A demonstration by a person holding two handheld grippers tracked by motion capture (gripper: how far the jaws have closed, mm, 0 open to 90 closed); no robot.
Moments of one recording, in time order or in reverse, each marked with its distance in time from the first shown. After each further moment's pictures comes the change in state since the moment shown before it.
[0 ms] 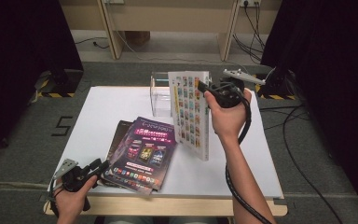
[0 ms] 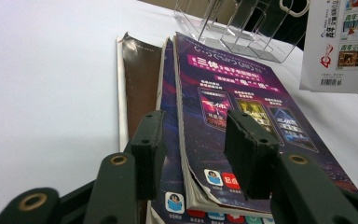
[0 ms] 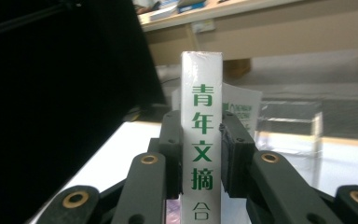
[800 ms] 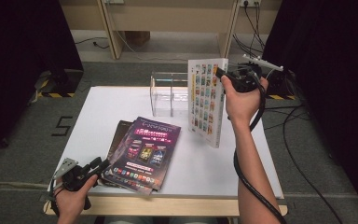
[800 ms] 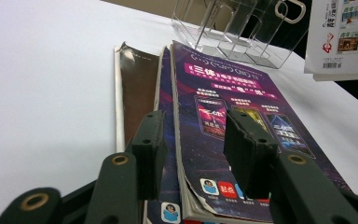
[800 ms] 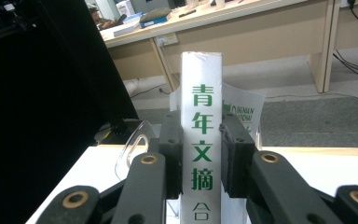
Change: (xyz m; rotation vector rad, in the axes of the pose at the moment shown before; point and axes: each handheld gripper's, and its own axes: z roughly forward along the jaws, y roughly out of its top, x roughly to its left) left arm -0.003 0.001 0.002 -0.013 -0.010 0.014; right arm -0.038 0.030 0.003 -0.027 -0.115 0.061
